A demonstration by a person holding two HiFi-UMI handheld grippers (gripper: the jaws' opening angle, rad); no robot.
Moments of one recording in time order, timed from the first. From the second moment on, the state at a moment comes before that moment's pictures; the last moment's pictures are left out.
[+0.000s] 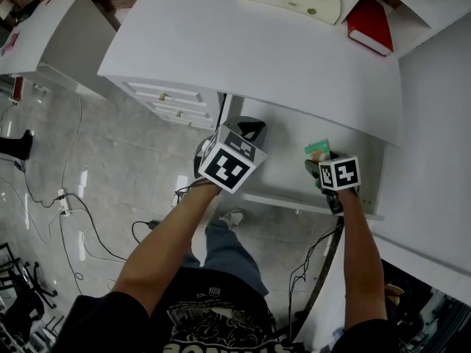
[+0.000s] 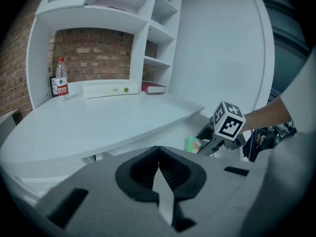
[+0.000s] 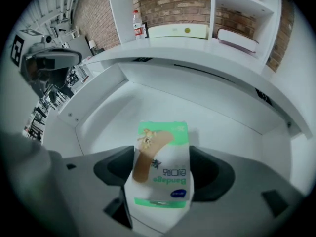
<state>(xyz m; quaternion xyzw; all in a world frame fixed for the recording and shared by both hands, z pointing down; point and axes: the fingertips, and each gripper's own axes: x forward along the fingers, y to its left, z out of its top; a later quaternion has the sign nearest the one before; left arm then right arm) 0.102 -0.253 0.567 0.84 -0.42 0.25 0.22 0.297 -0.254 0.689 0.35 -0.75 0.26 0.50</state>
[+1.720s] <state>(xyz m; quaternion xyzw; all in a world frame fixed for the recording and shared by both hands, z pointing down) -0.055 -0.248 0.377 0.87 -0.44 0.18 0.12 0.116 -0.253 0.393 0.52 -0.81 0.14 0.24</state>
